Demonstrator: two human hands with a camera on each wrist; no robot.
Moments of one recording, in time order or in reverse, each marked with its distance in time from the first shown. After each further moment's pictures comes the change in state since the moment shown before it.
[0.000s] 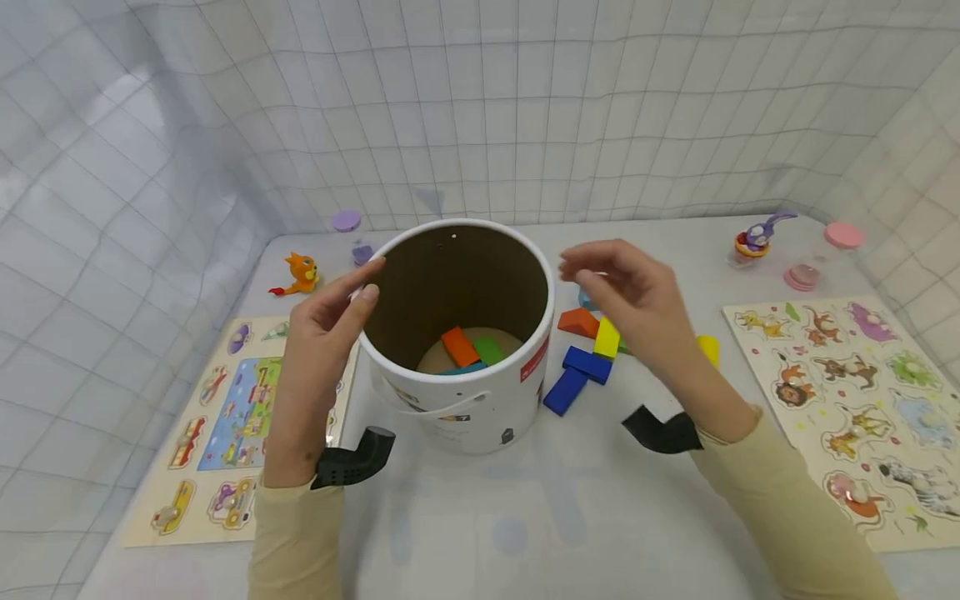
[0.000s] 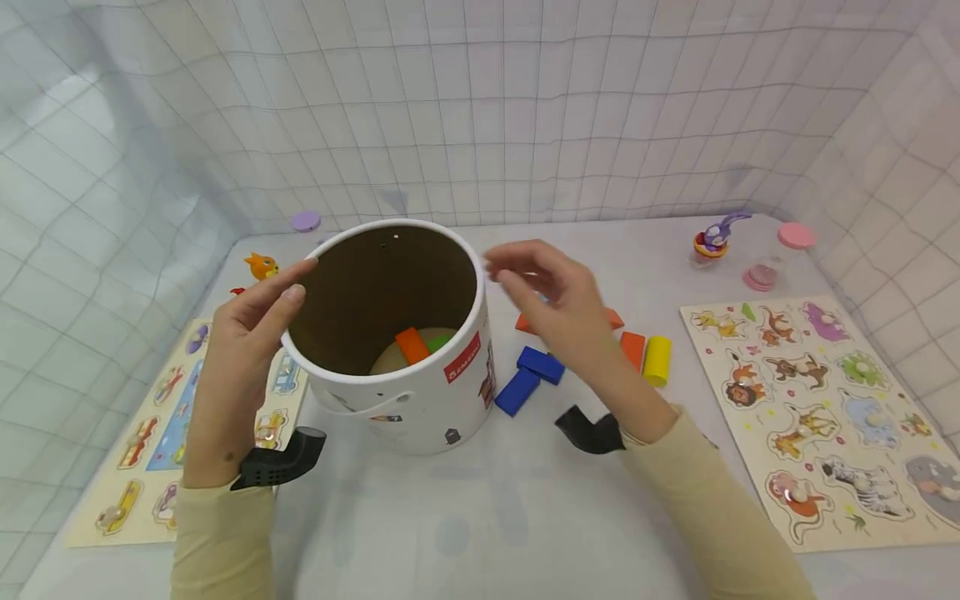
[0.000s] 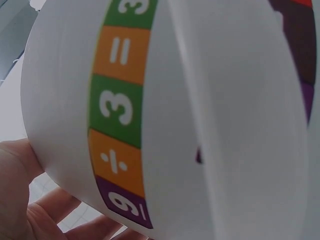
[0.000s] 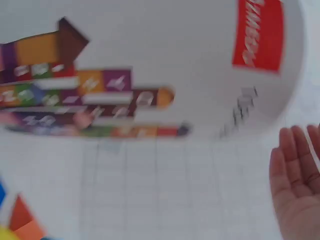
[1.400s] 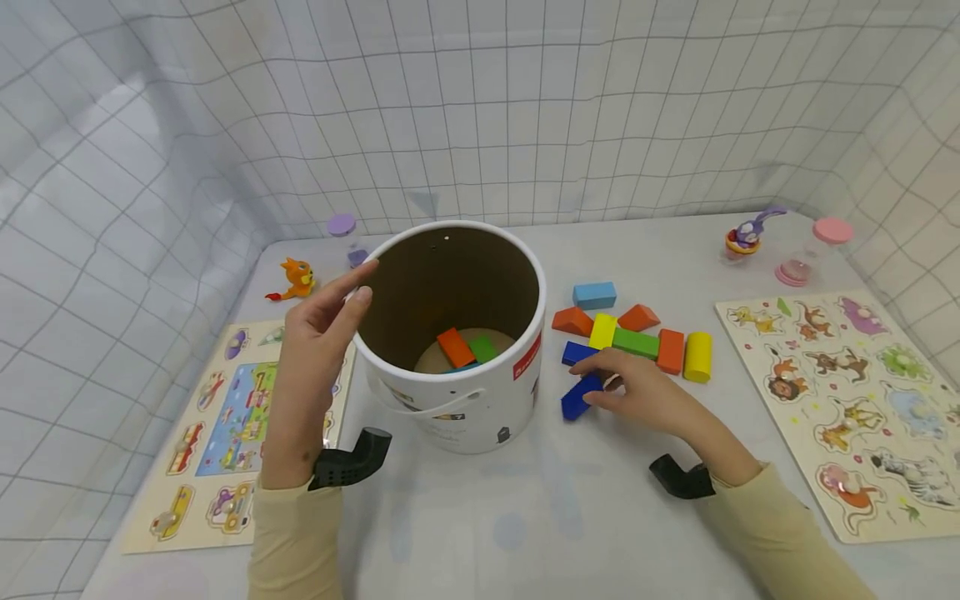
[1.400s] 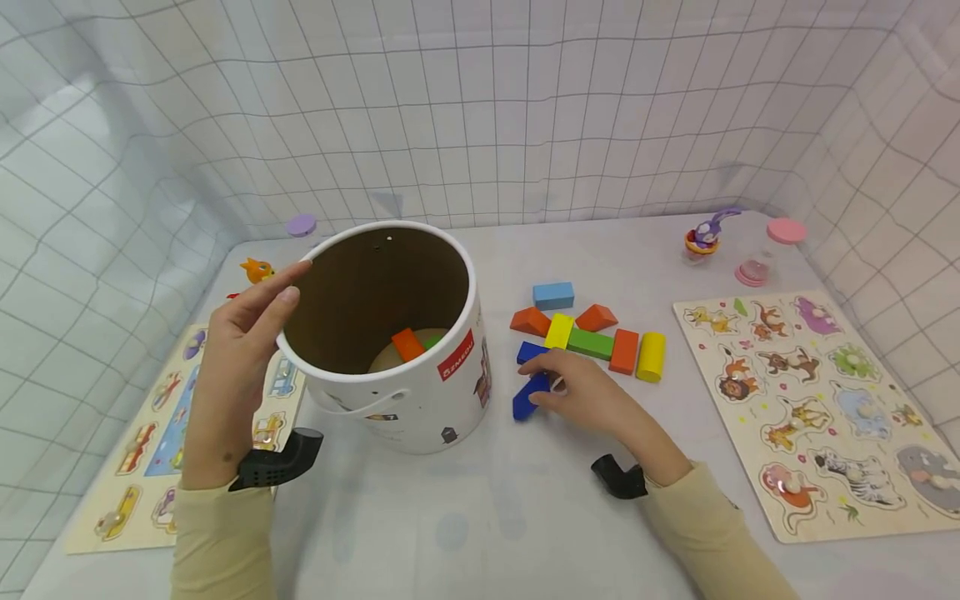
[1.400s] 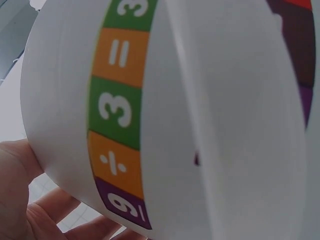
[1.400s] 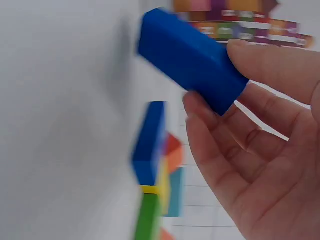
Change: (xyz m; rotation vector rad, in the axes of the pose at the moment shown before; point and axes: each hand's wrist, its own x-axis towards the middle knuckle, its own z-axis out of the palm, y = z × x) left_hand -0.003 0.004 0.003 0.013 0.004 -0.023; right_hand -0.077 0.065 -0.019 -0.510 -0.417 0.390
